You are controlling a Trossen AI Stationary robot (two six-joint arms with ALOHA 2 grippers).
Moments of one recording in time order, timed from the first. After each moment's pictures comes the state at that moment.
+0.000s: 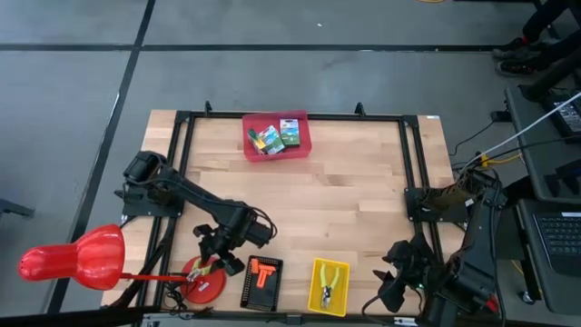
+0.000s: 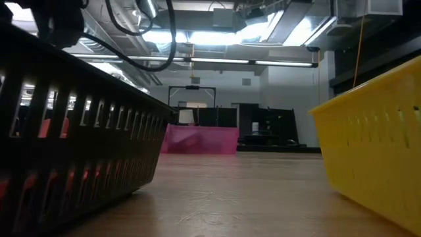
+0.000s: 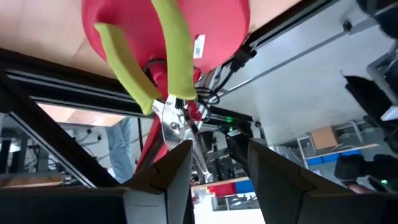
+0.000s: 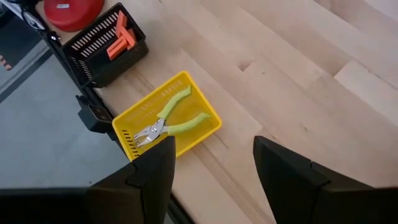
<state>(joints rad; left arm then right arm) -0.39 1.79 1.31 -1.31 0.86 -1.05 1.09 1.74 1.82 -1.57 0.60 1.84</state>
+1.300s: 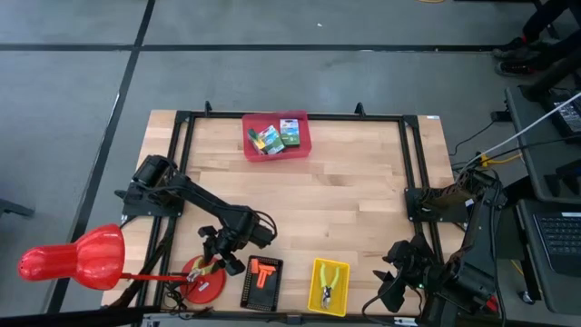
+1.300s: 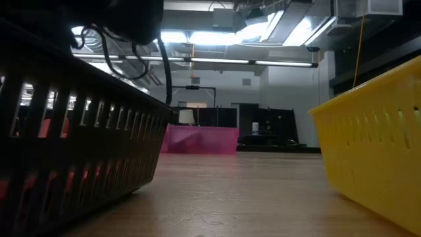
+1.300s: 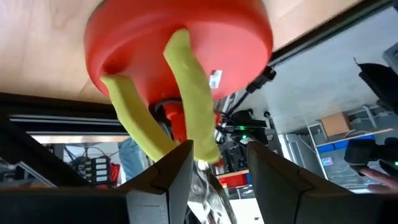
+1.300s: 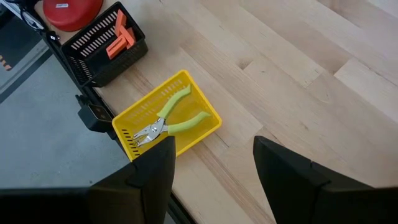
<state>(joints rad) -0.38 1.87 1.21 -1.20 0.89 -0.92 1.09 1.74 1.82 -1.57 0.59 1.85</state>
